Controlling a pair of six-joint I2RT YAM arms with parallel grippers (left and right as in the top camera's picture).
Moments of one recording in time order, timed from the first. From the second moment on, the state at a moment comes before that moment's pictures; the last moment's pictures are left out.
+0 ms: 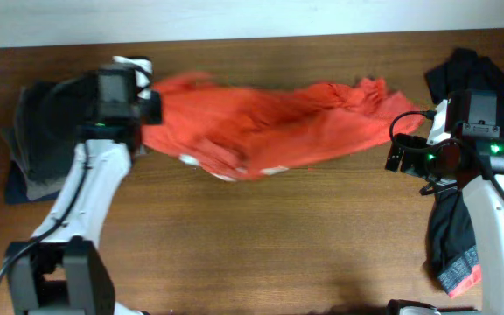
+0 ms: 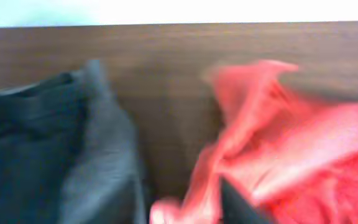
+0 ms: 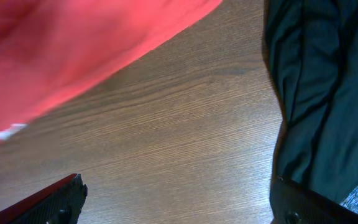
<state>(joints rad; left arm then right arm) -0.03 1.69 1.28 -0.30 -0.11 0.00 -0.17 1.34 1.27 -1.11 -0.05 0.17</state>
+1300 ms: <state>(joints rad) -0.18 1.90 1.26 -0.44 0.12 -0.03 -0.17 1.34 1.27 -1.13 -0.05 0.16</state>
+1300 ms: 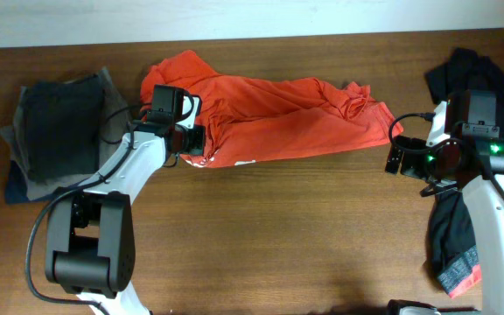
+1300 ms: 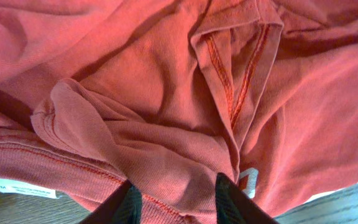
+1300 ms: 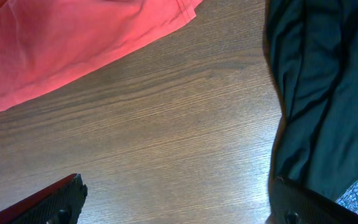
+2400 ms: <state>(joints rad) -0.18 1.59 1.33 -1.19 -0.16 -0.12 -0.17 1.34 1.27 -1.14 -0.05 0.15</state>
